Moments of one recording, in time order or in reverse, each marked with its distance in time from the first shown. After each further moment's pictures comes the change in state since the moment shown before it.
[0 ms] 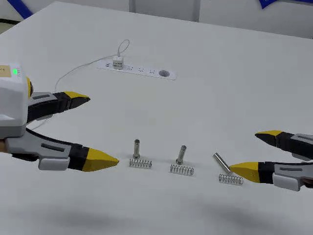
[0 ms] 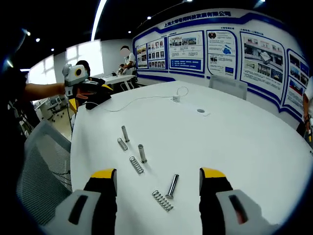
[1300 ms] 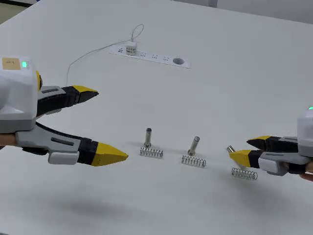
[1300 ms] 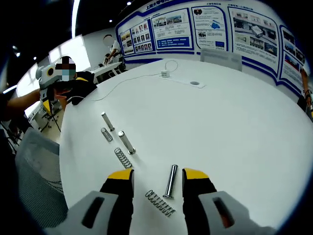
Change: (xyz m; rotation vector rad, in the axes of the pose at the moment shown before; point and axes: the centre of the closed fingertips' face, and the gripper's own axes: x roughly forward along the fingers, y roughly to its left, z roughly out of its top) left arm -0.004 0.003 -0.018 -0.052 0.001 0.027; right arm 0.051 -0.018 -0.037 0.164 0.162 -0.018
